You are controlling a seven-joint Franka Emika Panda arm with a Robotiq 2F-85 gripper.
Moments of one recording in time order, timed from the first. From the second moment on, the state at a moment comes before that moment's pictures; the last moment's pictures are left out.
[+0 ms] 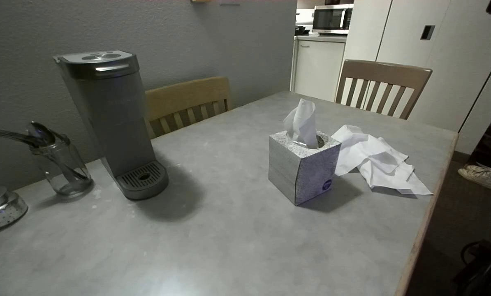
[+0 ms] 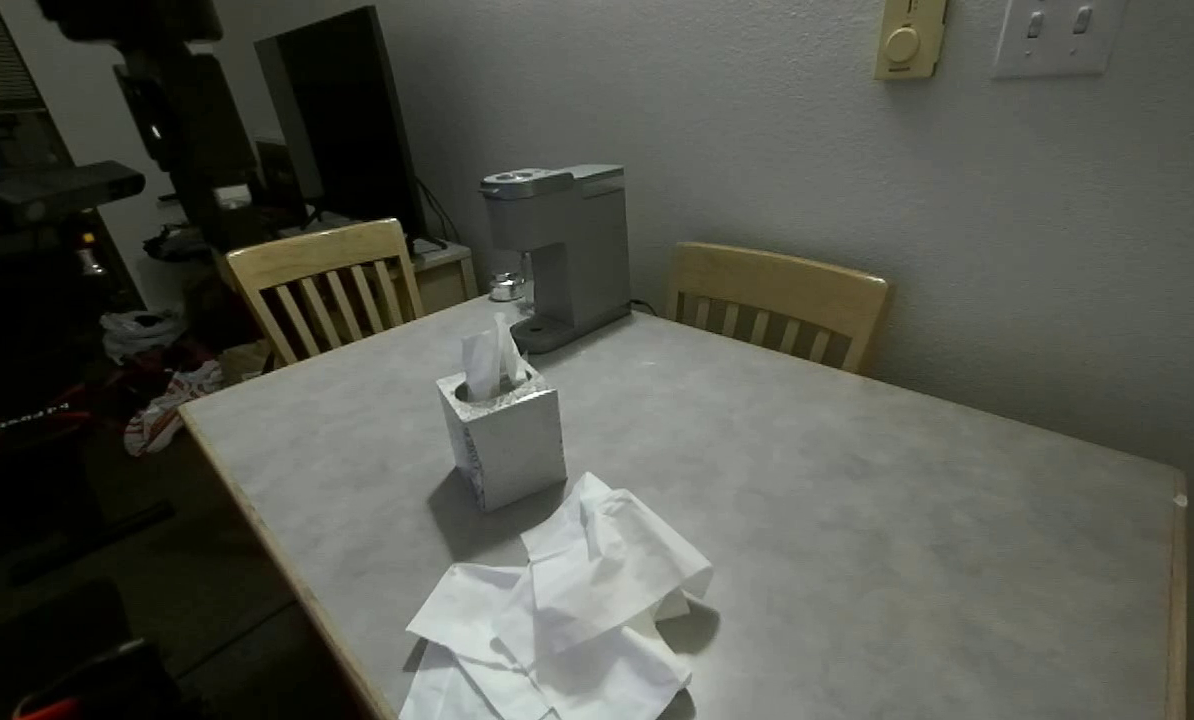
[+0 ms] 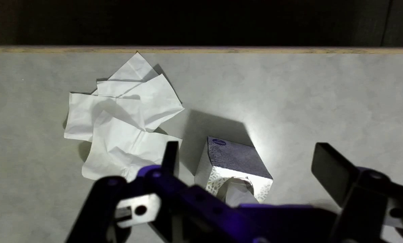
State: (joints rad) arm 0.03 -0.62 -0.02 -2.51 0.01 1.91 -0.01
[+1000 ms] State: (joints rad) arm 0.03 -0.62 -0.02 -2.51 0.01 1.91 -0.01
